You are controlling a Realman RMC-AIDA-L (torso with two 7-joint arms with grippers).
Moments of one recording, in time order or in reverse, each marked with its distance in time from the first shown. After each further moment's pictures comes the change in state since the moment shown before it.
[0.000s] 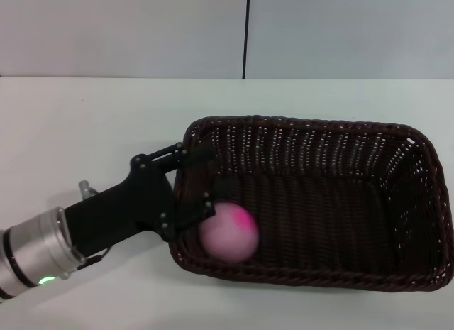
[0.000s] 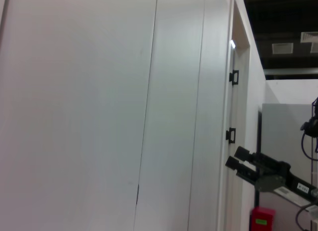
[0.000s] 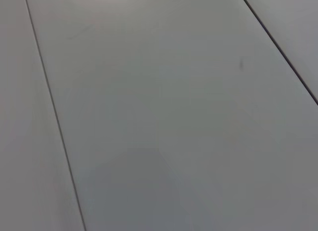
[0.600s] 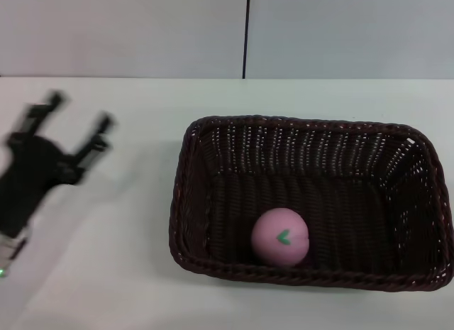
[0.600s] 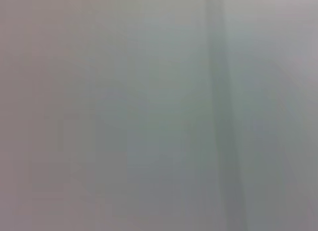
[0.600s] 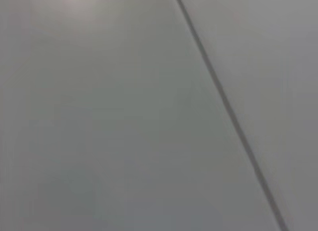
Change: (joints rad) left arm 0.108 0.006 -0.322 -0.106 -0.058 -0.095 0.237; right arm 0.013 0.003 0.182 0.049 0.008 0.021 -0.120
